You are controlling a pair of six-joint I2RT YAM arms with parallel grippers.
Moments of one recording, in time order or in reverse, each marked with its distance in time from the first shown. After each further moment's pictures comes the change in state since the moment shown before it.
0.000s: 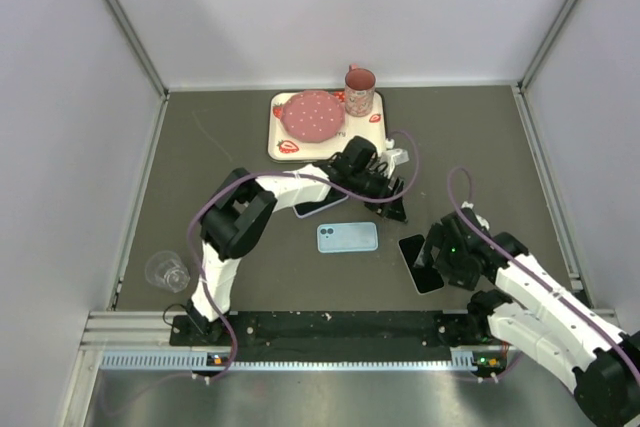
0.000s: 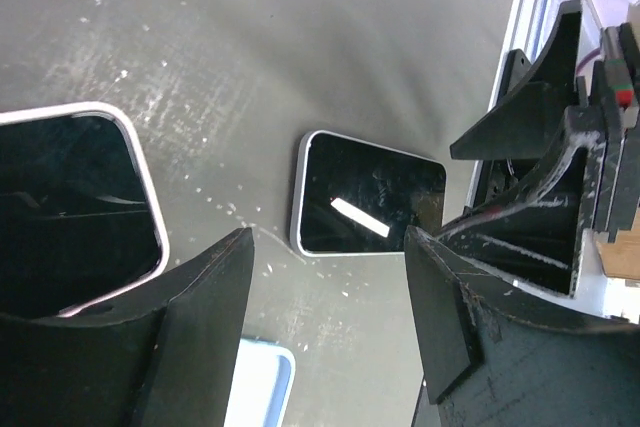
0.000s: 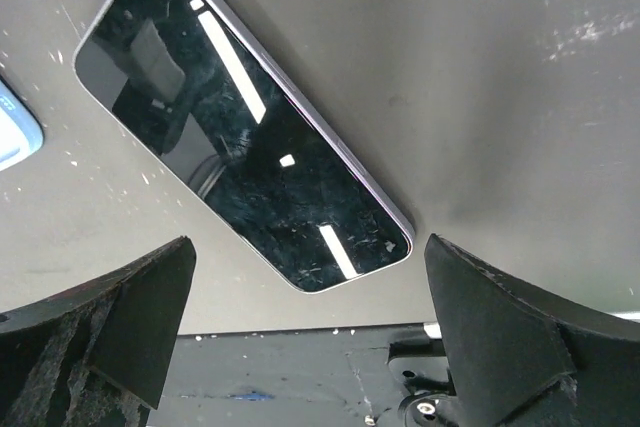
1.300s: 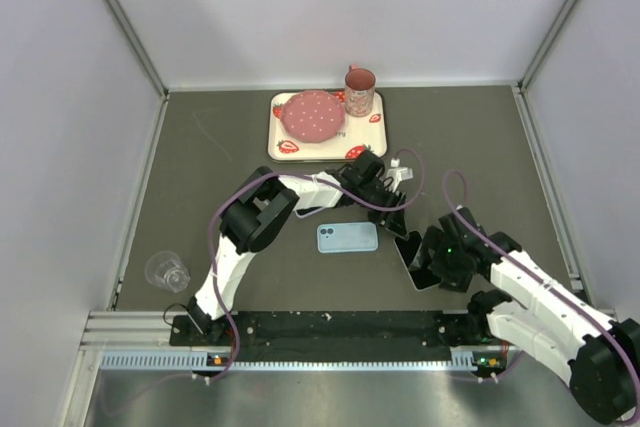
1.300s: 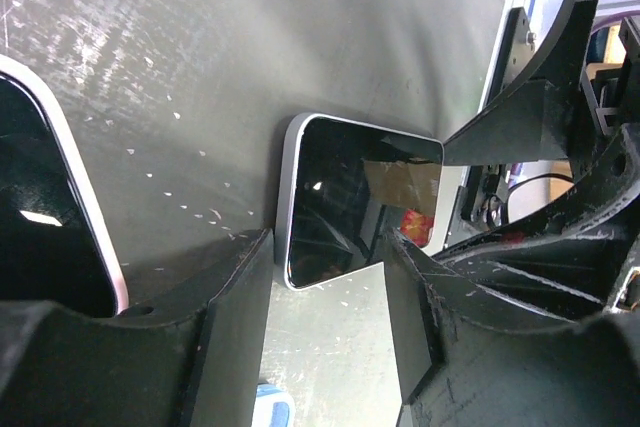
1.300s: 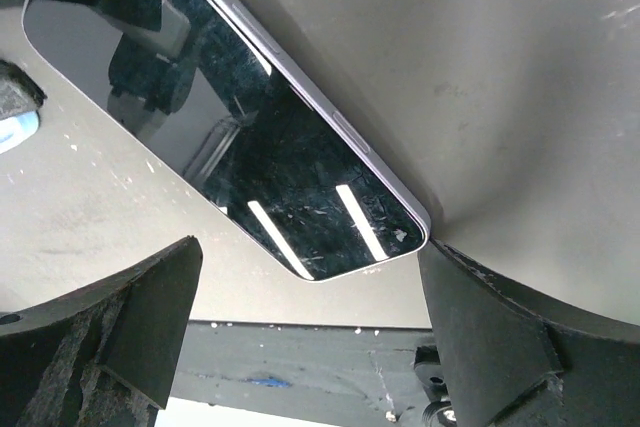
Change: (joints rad) left arm -0.037 0.171 0.062 -0.010 0.111 -0.076; right arm -0.016 0.074 -0.053 0.098 -0.135 0.009
